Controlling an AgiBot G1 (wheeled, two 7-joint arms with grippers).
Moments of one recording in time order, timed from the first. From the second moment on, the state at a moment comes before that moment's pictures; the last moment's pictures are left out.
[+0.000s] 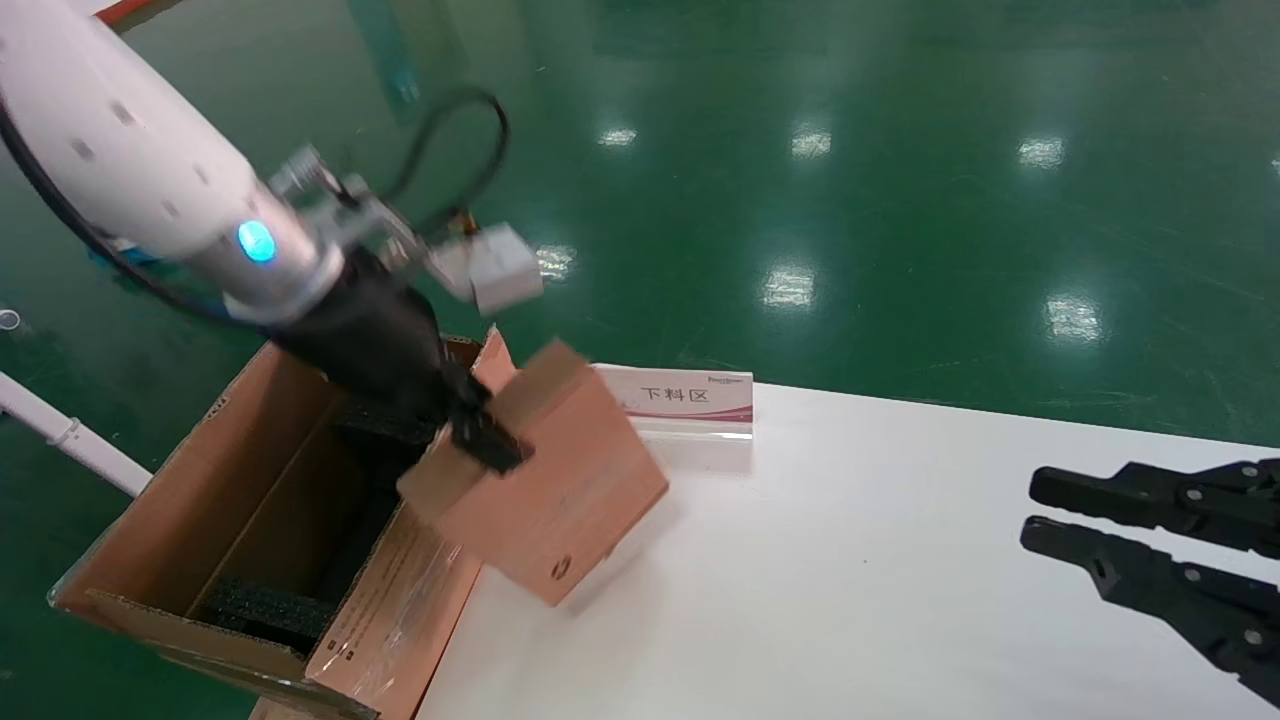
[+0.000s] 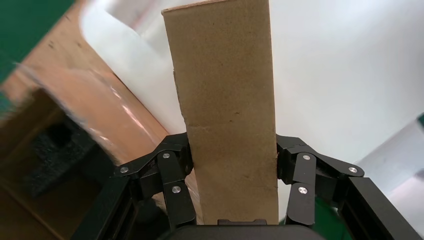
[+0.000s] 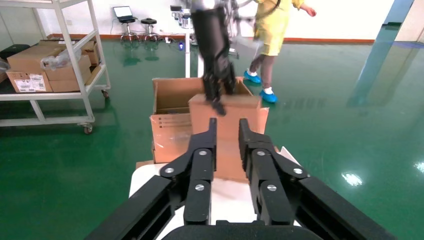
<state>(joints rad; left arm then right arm) -2.24 0.73 1.54 -1.19 1.41 1.51 -1.27 1.08 -0.61 -0.29 1.28 -0.73 -1.49 0.18</state>
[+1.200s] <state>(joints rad) -2.78 0.77 1.97 -0.70 1.36 1.60 -0.94 1.08 -0.61 -0.29 1.28 -0.72 -1.49 0.18</state>
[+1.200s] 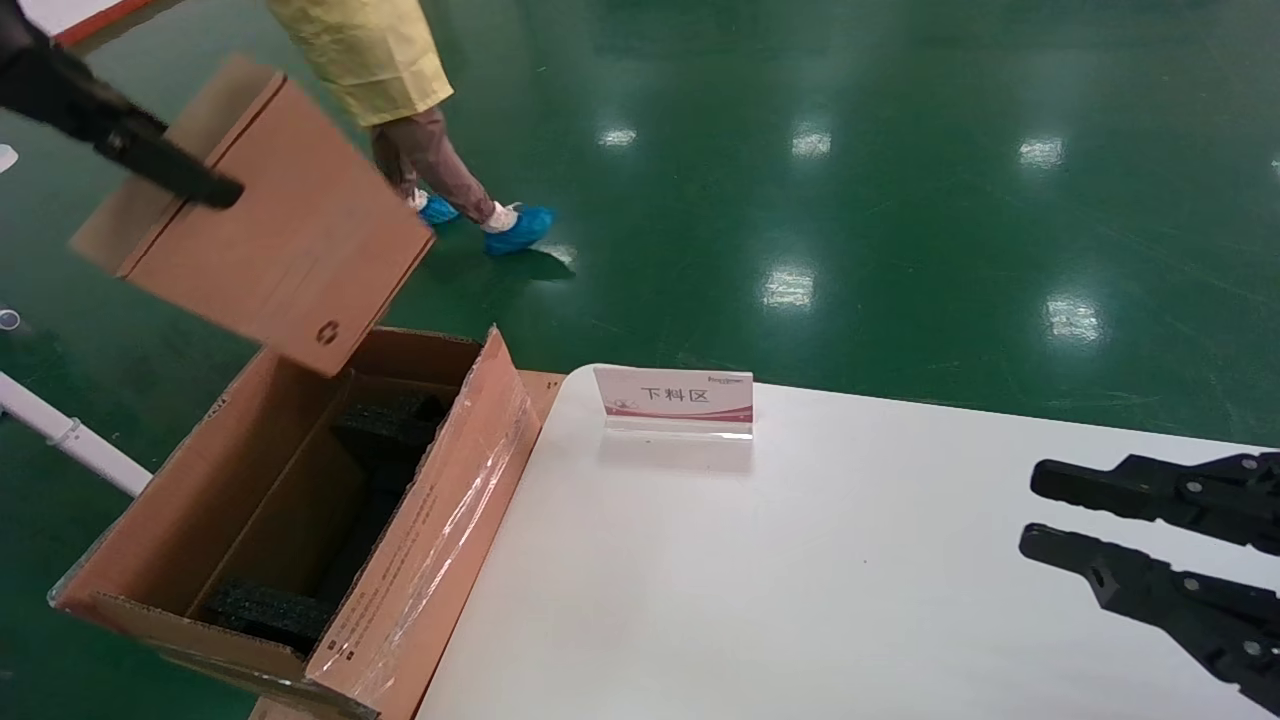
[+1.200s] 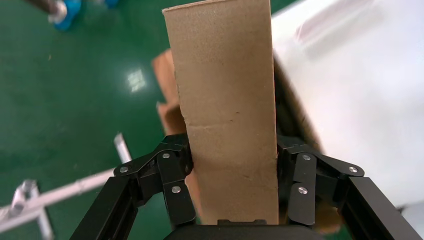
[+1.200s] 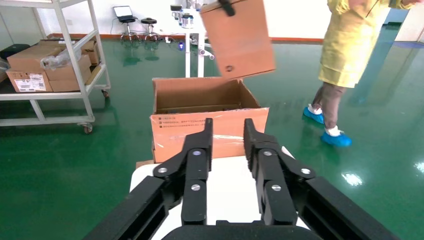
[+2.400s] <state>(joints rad) -2.60 0.79 2.42 -0.56 1.09 1.53 -0.97 1.08 -0.61 -0.29 1.28 -0.72 -1.49 0.18</state>
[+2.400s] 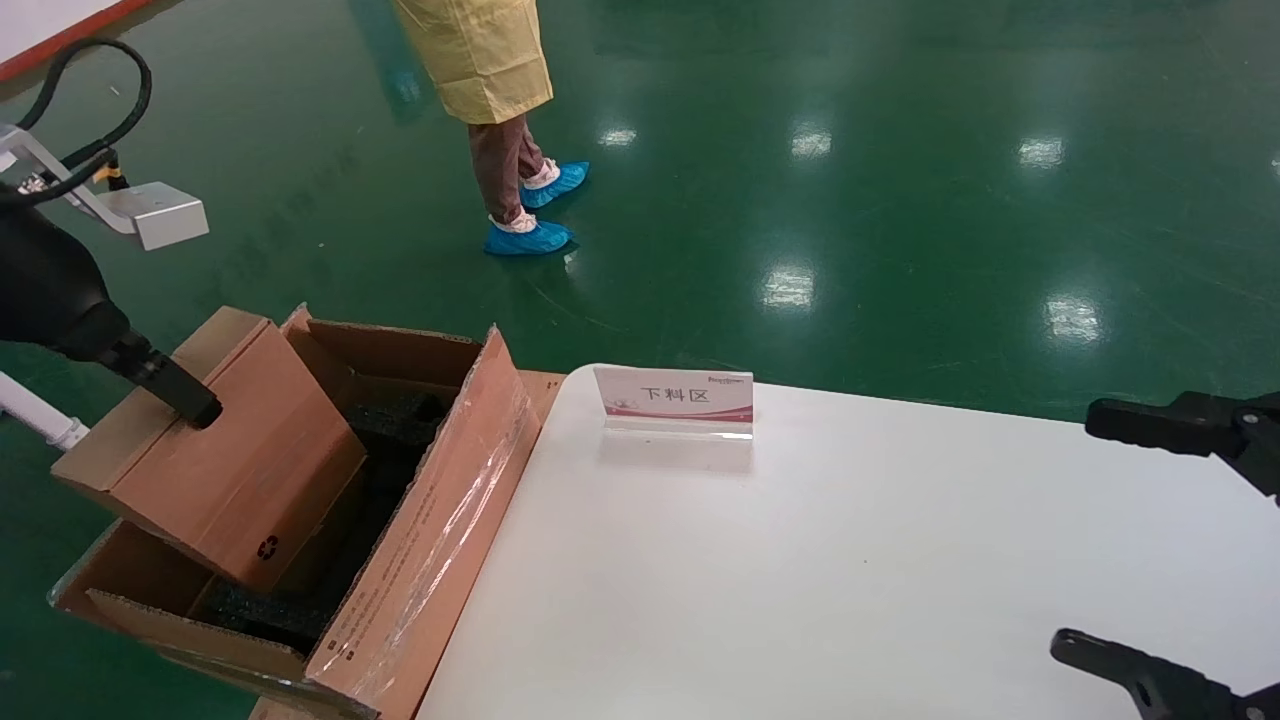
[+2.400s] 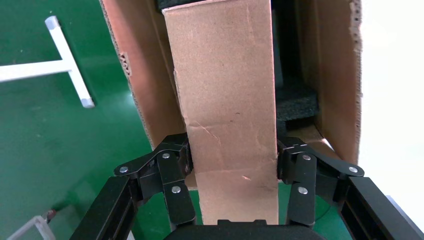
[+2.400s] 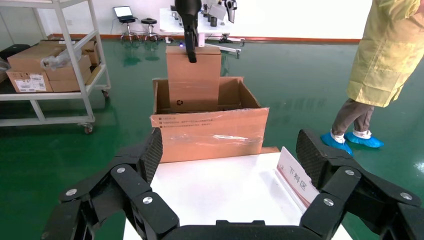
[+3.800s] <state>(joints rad) -2.44 0.81 2.47 -0.53 1.17 1.33 -1.05 1.08 -0.61 -0.29 1.28 -0.72 -1.49 0.18</state>
